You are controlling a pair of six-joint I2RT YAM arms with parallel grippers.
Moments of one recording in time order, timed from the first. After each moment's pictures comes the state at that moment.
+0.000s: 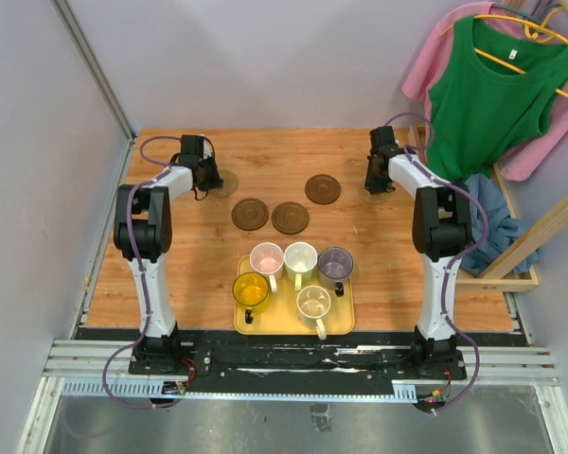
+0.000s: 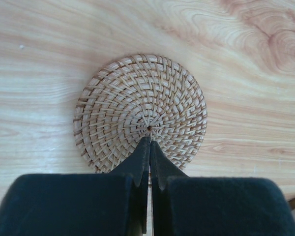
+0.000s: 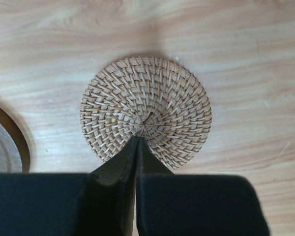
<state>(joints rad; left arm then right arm) -0.06 2.14 1.51 -0.19 0.08 -0.37 0.16 2.19 1.71 -0.58 0.15 0.32</state>
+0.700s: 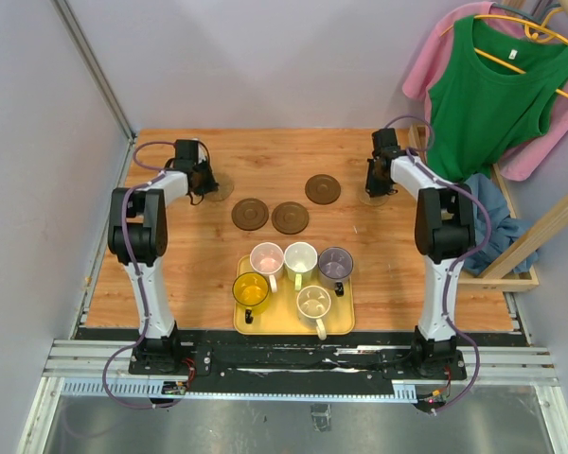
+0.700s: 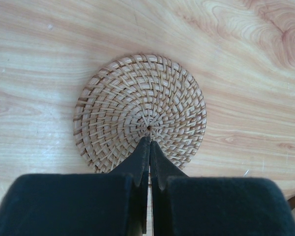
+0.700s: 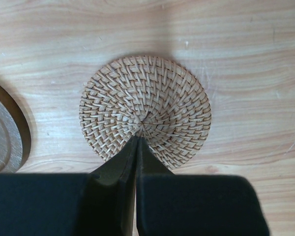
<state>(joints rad) -0.04 2.09 1.43 -0.15 0.08 -0.39 0.15 2.18 1.70 -0.58 0.09 0.30</state>
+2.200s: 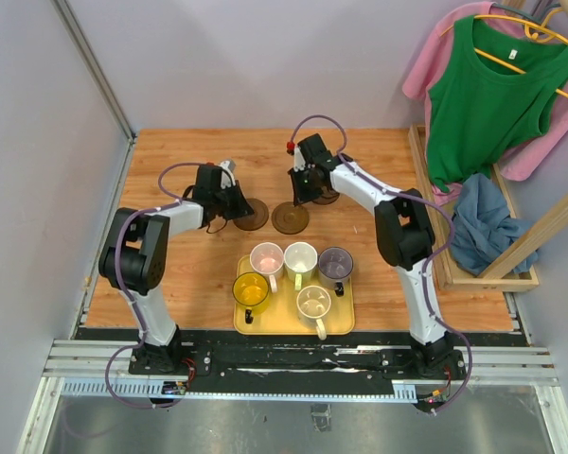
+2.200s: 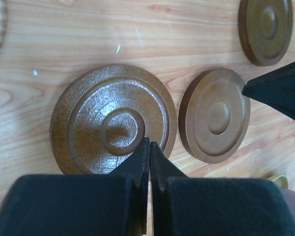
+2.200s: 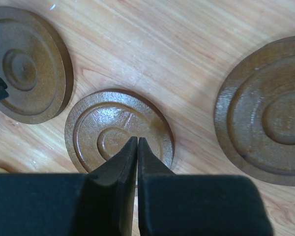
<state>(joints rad) -0.23 1.81 1.00 0.10 0.33 -0.46 0.52 2.26 1.88 -0.59 -0.23 0.14</state>
